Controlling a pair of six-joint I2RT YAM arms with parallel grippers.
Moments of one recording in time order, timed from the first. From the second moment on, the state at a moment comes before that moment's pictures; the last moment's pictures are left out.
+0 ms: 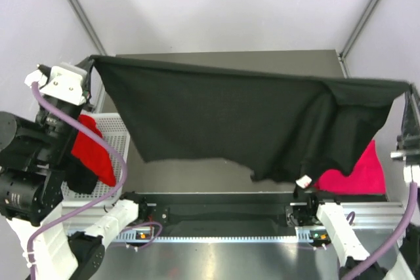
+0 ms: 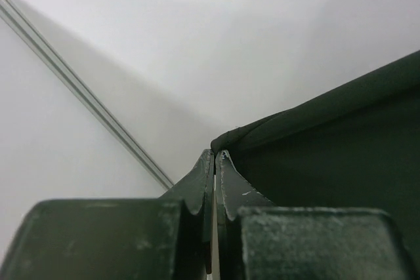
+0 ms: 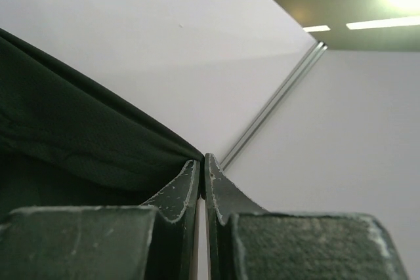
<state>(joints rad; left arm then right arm) -0.21 0.90 1.91 -0.76 0.08 0.45 -0.03 0.60 1.77 -0.67 -0.24 -0.60</state>
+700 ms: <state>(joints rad) -0.21 1.51 1.14 -0.43 -0.08 0.53 -0.01 1.16 0.90 -0.28 -0.23 -0.74</state>
